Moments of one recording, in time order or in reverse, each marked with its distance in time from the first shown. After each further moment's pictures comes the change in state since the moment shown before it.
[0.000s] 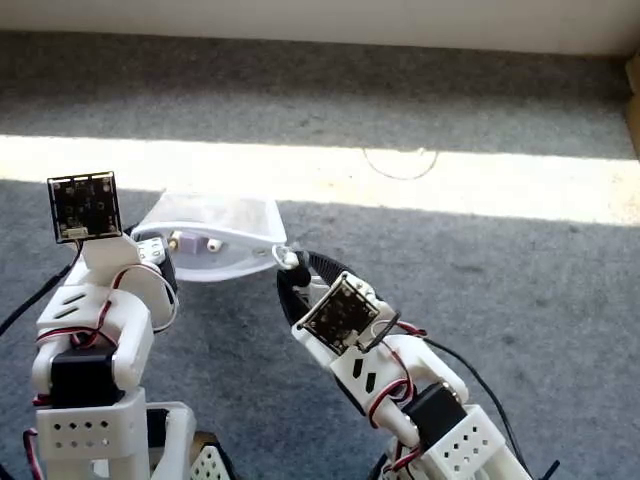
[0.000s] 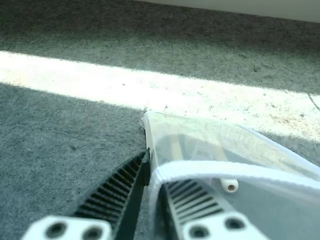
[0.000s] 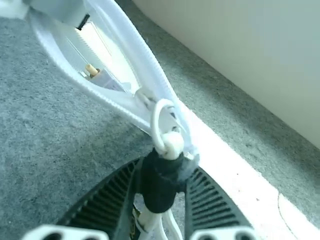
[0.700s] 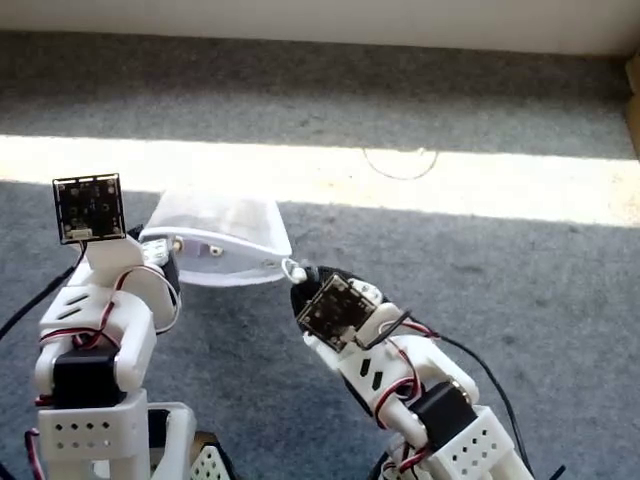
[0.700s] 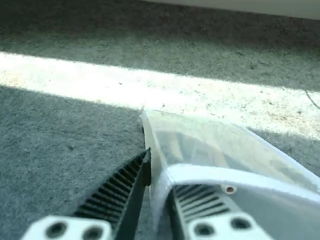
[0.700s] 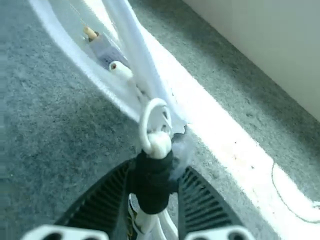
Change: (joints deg) left arm 0.2 -0.1 0.8 -0.1 0.0; right arm 1.8 0.0 -5.4 15.4 5.1
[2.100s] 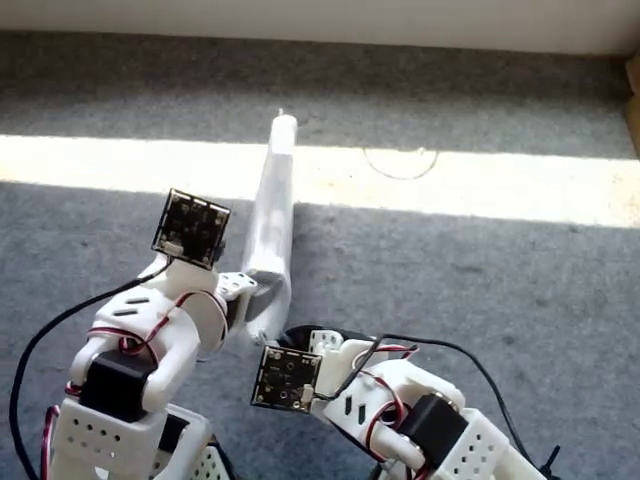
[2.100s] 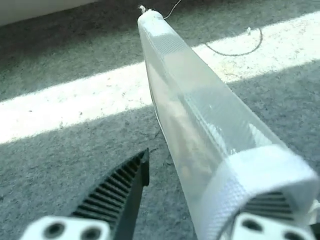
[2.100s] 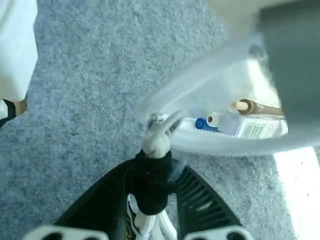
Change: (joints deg) left arm 23.6 -1.1 1.8 2.5 -8.0; right arm -14.1 0.1 -1.9 14.2 10.1
